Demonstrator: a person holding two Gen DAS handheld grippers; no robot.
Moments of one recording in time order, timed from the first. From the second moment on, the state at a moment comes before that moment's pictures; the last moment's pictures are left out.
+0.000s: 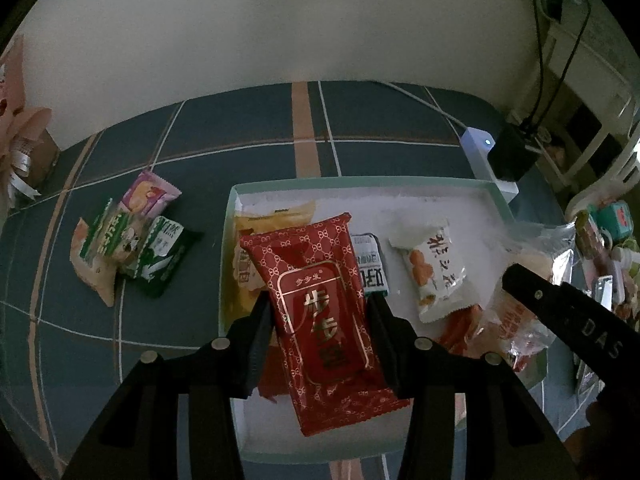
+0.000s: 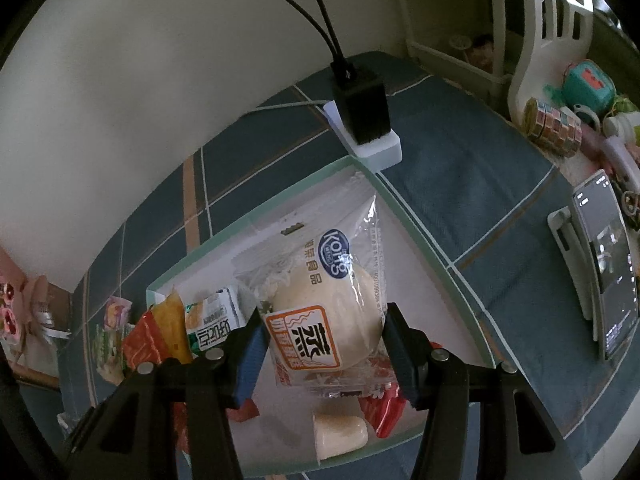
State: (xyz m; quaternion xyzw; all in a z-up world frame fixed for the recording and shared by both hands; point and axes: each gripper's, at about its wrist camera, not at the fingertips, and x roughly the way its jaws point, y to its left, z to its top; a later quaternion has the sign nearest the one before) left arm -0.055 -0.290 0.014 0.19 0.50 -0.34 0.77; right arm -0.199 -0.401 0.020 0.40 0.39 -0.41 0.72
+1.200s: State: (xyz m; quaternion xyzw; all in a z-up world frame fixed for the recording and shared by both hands) left arm -0.012 -0.263 0.028 0.16 0.53 -0.24 0.80; right arm -0.195 -0.395 0.050 0.35 0.42 -0.43 0.72
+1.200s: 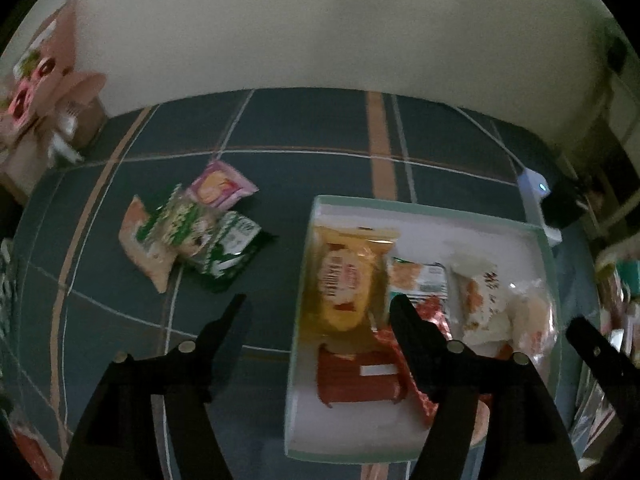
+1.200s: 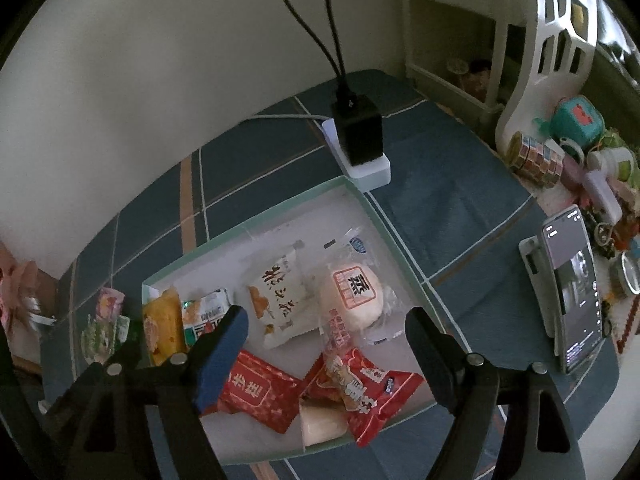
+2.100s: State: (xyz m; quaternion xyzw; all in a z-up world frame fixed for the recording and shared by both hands) left arm 0.018 -0.228 0.021 0.12 0.56 -0.19 0.80; right arm -0.168 -0.358 0.046 0.33 0.45 -0.39 0.74
